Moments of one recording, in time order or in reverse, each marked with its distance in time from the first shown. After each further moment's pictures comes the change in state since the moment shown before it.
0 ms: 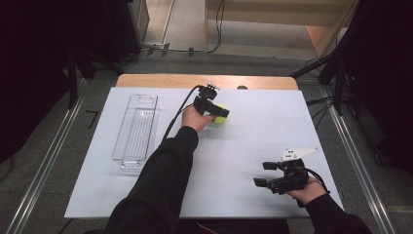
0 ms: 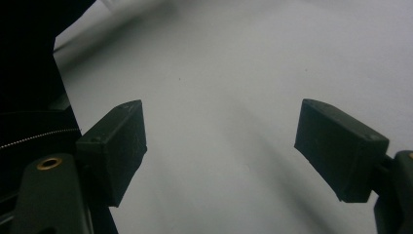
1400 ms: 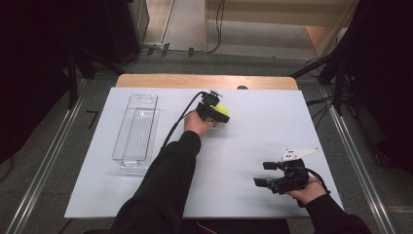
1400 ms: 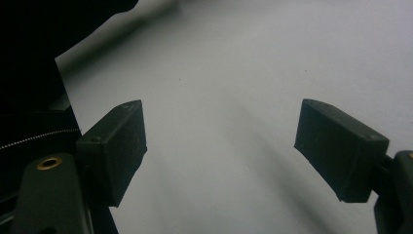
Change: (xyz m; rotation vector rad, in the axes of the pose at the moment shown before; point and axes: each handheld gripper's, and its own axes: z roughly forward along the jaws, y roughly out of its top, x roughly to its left) left arm -0.004 -0.013 0.023 0.047 0.029 0.018; right arm 0.000 0.000 -0.001 -0.002 0.001 -0.001
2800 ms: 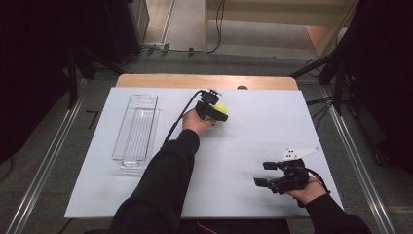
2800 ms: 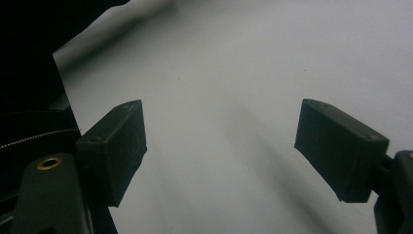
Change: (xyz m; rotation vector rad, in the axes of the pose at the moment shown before) left arm 0.001 0.003 -0.009 0.009 -0.001 0.005; right arm 0.000 0.000 0.000 0.000 -0.002 0.001
